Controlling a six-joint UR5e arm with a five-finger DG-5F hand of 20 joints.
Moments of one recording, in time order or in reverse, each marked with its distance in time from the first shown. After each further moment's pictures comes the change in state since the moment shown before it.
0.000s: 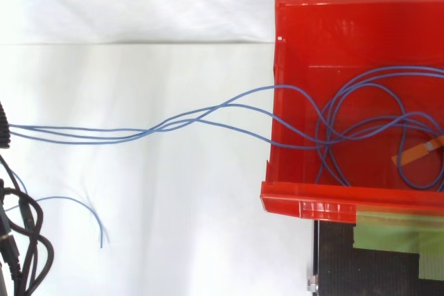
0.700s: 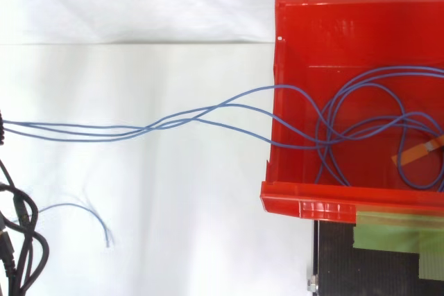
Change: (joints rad) arm 0.003 -0.001 0.012 0.000 0.004 0.014
